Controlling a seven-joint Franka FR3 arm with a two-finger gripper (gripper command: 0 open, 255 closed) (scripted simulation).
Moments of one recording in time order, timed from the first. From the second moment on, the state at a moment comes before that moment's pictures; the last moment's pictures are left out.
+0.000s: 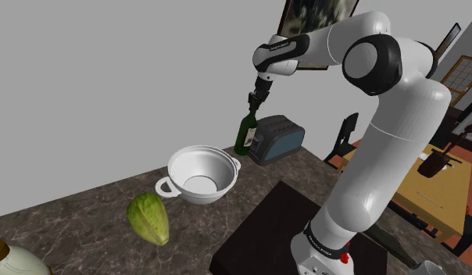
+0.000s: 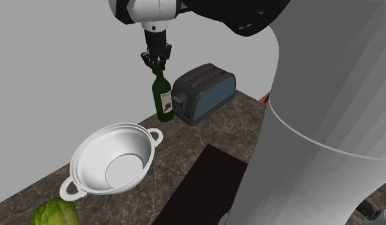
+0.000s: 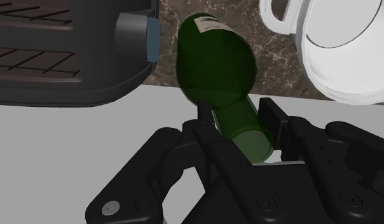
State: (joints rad) arm -0.15 0.12 -0.38 -1.94 0.10 2.14 -0.47
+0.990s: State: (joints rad) arm -0.15 0.08 -0.38 -1.79 0.08 1.94 -0.44
